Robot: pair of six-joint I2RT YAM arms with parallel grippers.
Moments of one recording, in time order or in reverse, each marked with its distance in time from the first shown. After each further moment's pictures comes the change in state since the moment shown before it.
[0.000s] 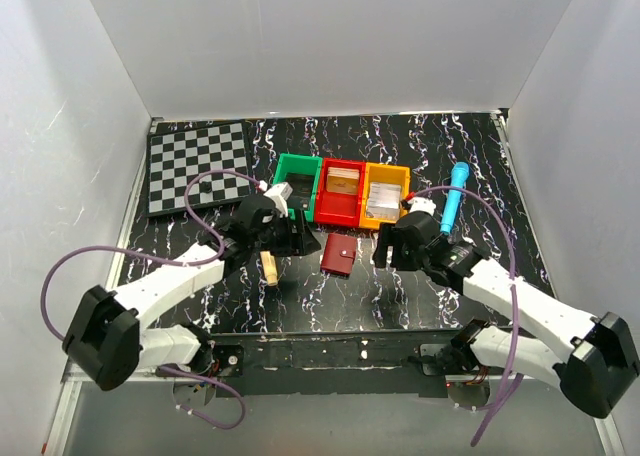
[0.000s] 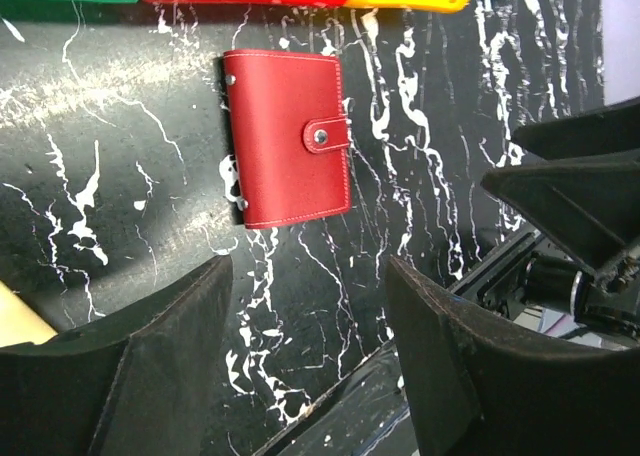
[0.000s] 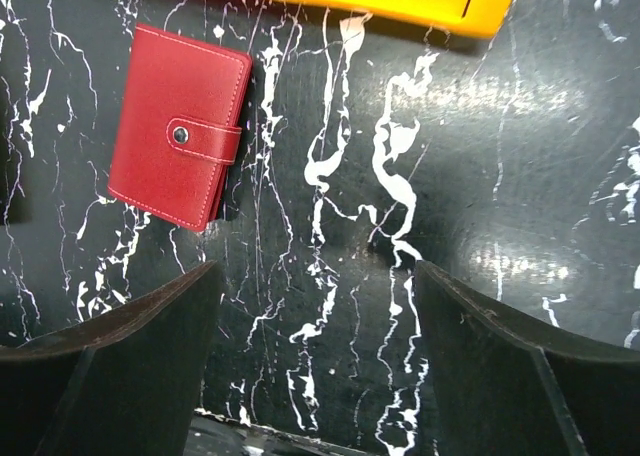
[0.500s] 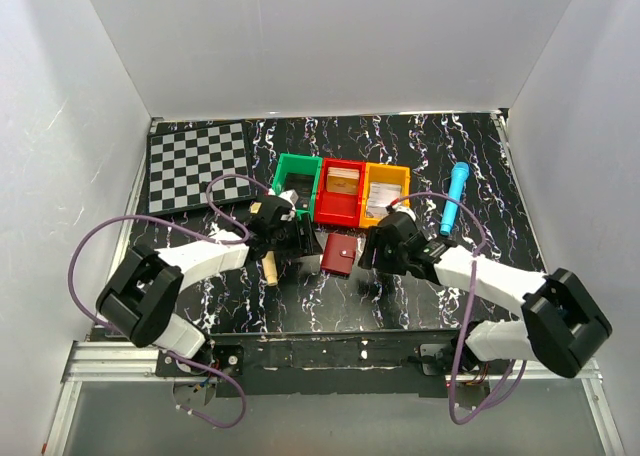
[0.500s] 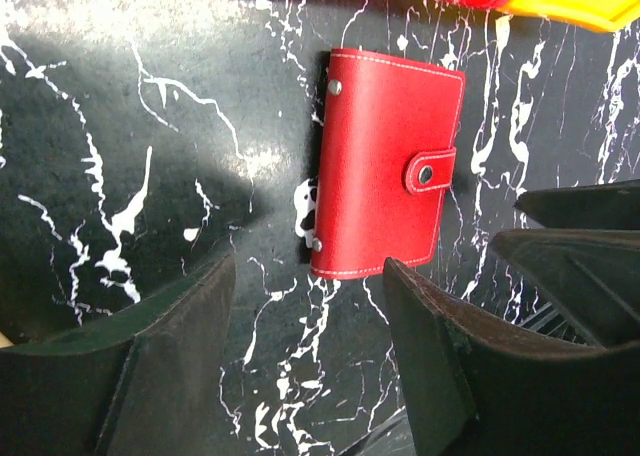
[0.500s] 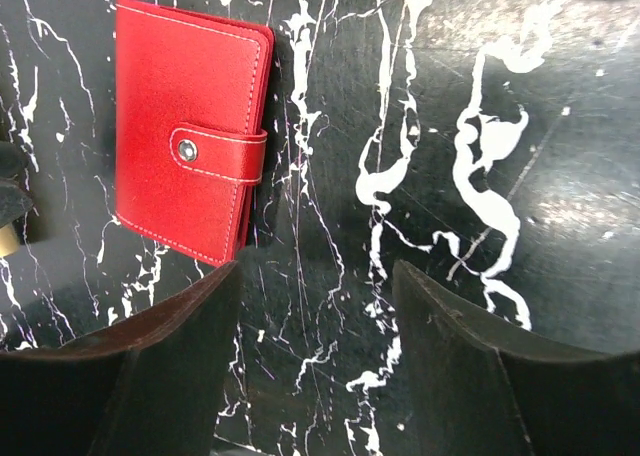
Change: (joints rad) left arm -0.007 0.274 0.011 0.077 -0.045 -0.087; right arm 0.000 0.240 -0.050 0.216 -0.121 0.155
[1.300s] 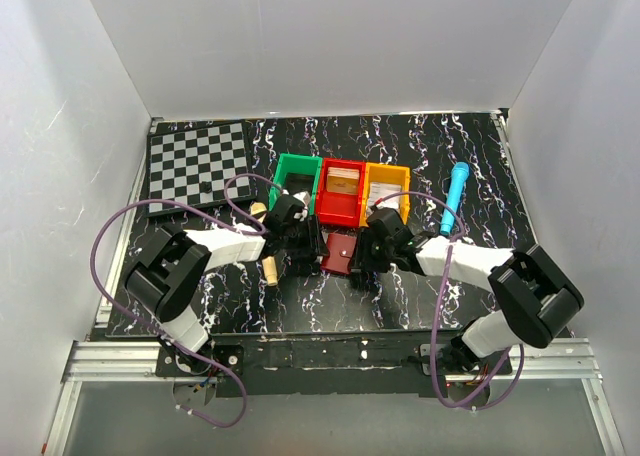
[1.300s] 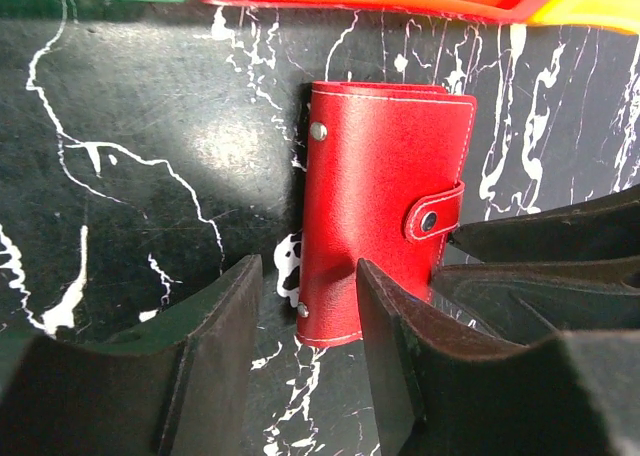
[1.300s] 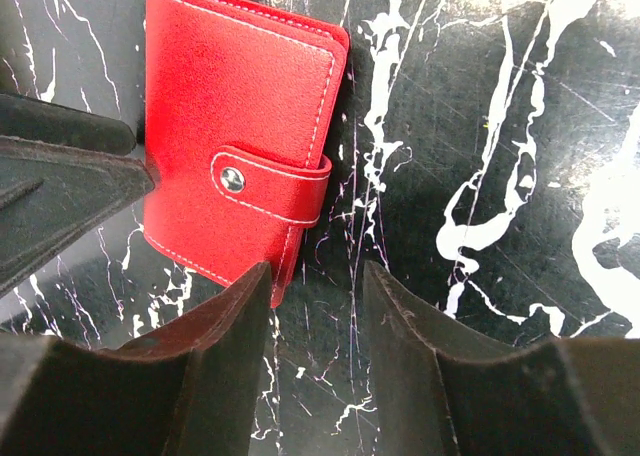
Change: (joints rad) left arm -0.019 0.197 0.072 0.096 0.039 -0.002; right arm 0.000 0.216 0.049 0.142 -0.140 0.002
